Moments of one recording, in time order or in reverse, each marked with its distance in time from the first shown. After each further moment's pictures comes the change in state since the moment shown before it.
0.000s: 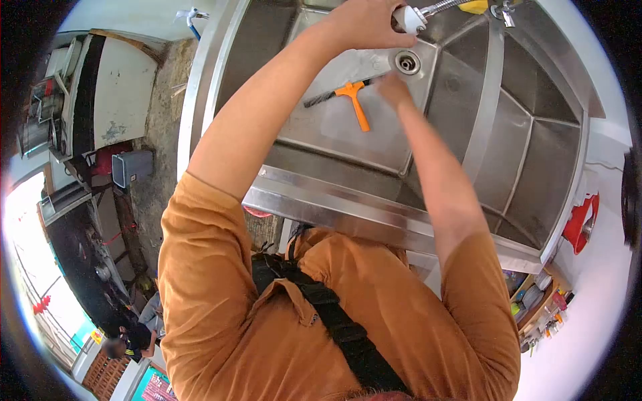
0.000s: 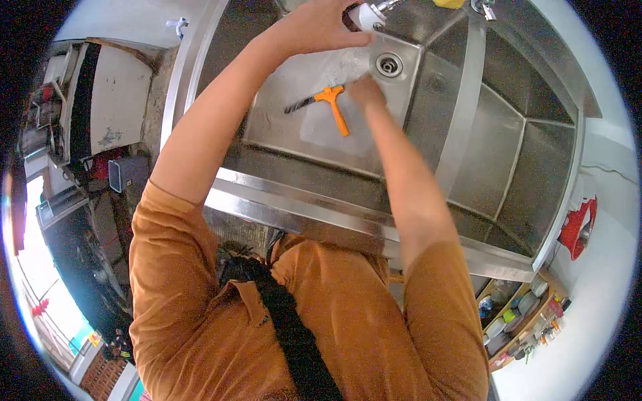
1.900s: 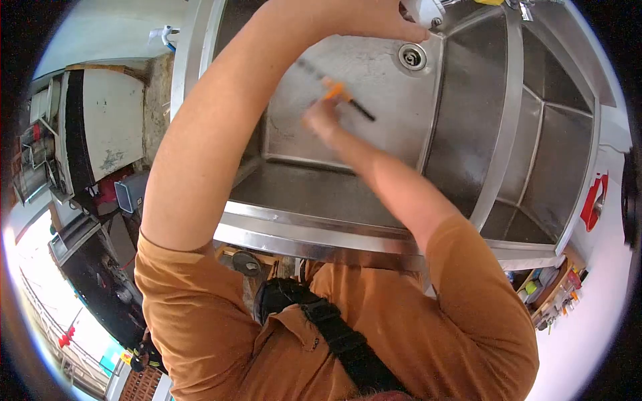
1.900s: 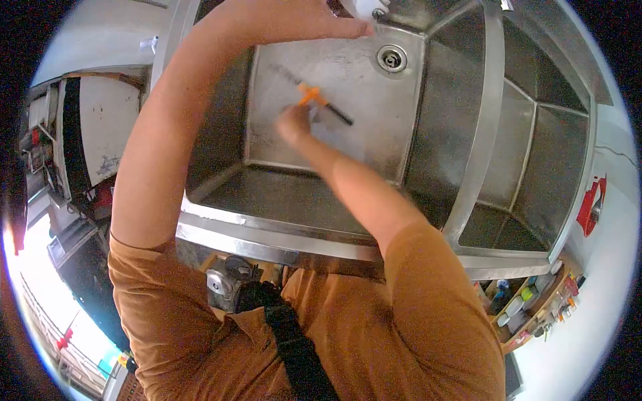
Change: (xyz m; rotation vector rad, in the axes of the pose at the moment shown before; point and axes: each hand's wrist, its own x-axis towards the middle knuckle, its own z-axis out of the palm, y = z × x) left_hand 0.033 -0.002 -0.059 0.032 -0.284 0.046; right_hand -0.041 -0.136 0.144 0.210 -0.157 0.048
